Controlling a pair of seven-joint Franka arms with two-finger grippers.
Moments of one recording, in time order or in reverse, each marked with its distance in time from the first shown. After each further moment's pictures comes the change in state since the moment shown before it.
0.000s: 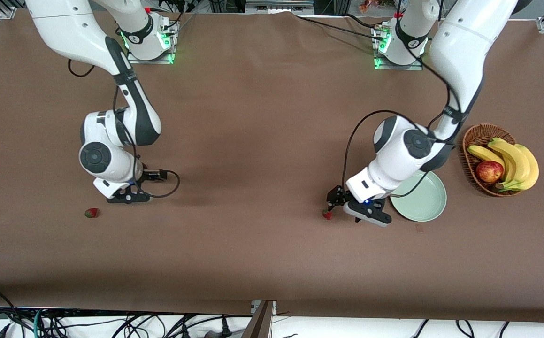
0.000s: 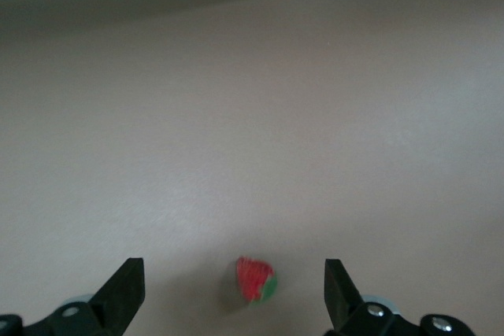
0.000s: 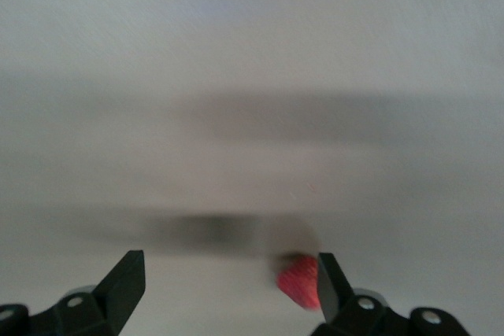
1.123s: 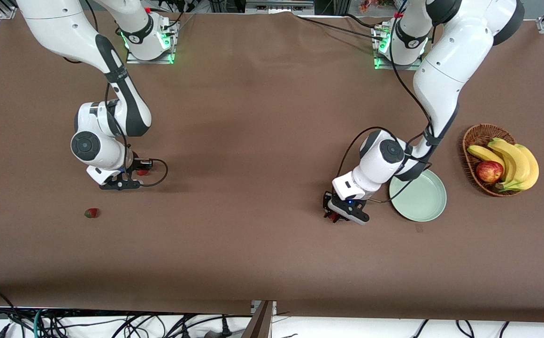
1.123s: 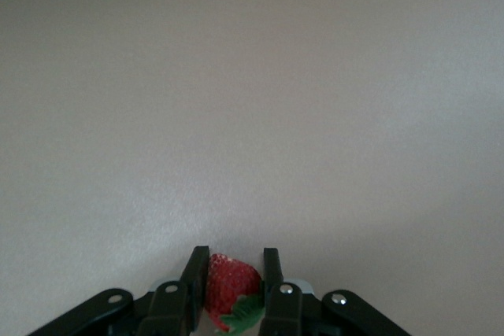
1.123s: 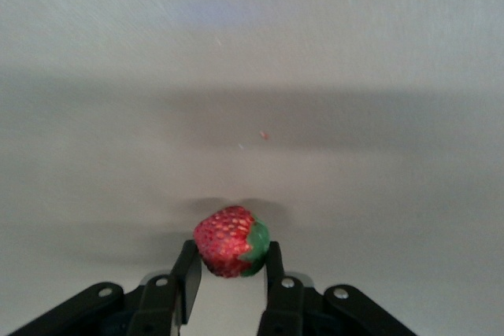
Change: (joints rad) left arm 0.005 0.139 0.003 -0.042 0.150 0.192 0.003; right arm -0.046 -0.026 0.014 -0.137 0.000 0.125 -0.038
